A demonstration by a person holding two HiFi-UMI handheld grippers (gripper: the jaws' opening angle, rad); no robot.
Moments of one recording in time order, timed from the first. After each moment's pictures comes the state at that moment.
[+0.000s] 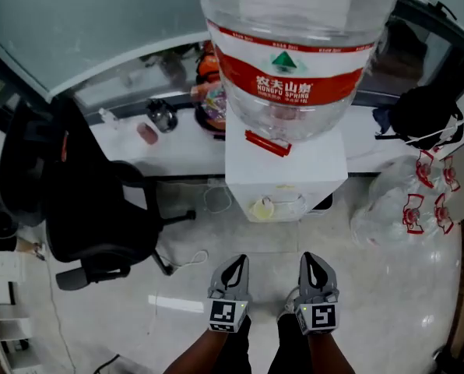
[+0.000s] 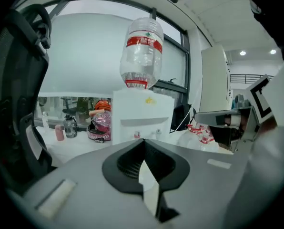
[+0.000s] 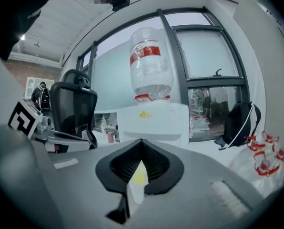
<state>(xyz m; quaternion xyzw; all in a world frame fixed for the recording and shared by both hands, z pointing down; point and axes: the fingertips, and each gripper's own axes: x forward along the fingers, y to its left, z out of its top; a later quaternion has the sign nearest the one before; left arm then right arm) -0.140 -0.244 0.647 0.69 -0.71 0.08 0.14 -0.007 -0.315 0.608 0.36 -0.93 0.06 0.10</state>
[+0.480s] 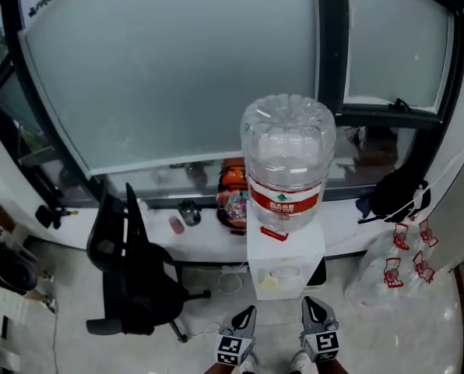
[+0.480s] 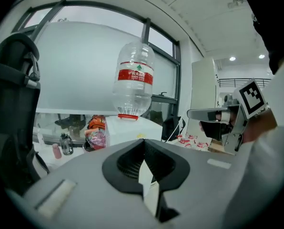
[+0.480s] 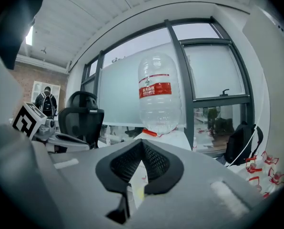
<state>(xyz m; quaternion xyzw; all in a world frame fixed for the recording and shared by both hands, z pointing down) -0.139 -0.213 0.508 0.73 -0.67 0.06 0.13 -0.009 -0.288 0.459 0.34 -0.94 0.03 0.07</state>
